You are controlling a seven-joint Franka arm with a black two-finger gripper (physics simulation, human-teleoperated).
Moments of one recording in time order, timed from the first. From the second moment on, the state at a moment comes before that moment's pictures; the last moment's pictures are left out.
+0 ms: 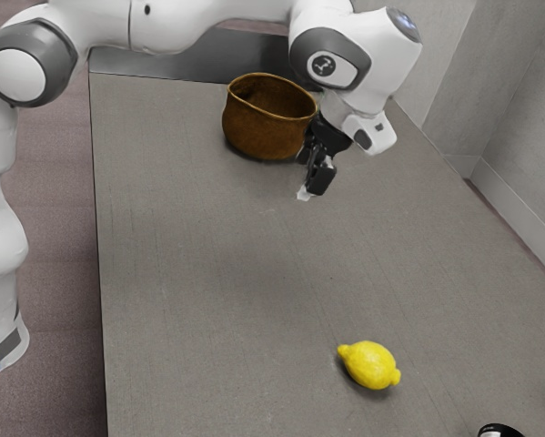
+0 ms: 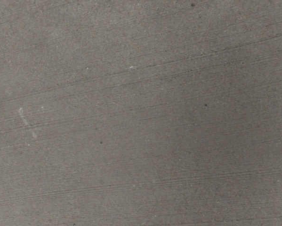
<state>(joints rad) 0.44 0.12 -0.70 -1.45 0.27 1.37 -0.03</state>
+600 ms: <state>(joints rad) 0.42 0.21 -0.84 -1.42 0.22 1.66 -0.02</state>
